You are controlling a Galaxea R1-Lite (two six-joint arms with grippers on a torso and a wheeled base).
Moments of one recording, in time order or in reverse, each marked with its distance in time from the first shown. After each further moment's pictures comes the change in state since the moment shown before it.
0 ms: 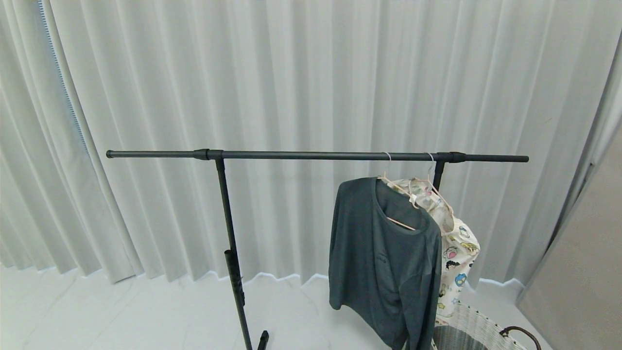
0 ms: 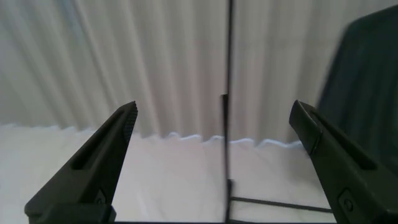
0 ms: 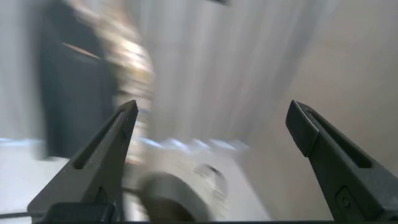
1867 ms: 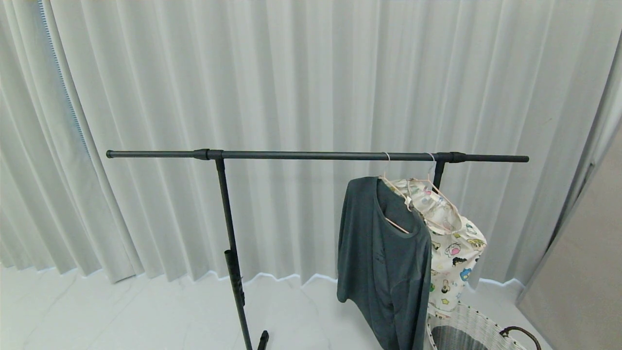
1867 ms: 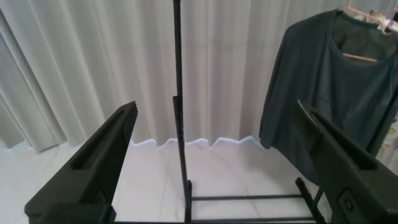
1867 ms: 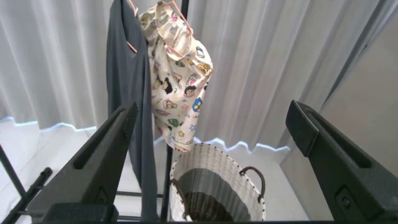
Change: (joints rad) left arm -0.133 -0.067 0.001 0.012 0.003 -0.043; right arm 0.003 -0.016 0.000 0.055 0.032 0.039
